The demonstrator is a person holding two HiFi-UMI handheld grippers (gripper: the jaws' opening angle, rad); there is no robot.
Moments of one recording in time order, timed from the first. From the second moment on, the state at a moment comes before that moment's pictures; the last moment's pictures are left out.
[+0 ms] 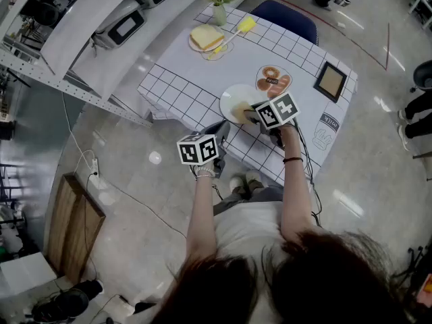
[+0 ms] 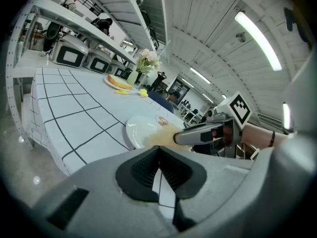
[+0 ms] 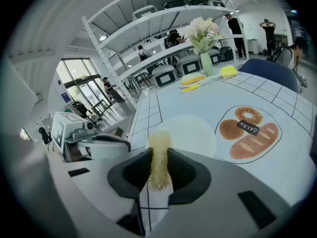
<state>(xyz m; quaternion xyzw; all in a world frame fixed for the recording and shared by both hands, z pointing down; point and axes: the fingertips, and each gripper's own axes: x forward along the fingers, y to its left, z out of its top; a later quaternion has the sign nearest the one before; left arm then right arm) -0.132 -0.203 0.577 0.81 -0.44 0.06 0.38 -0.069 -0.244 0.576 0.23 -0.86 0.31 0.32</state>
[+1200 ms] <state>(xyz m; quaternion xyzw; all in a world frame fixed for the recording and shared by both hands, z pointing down) -0.174 -0.201 0.582 0.78 -0.49 0.05 0.39 -0.122 -0.258 0.580 0.20 -0.88 0.36 0.24</state>
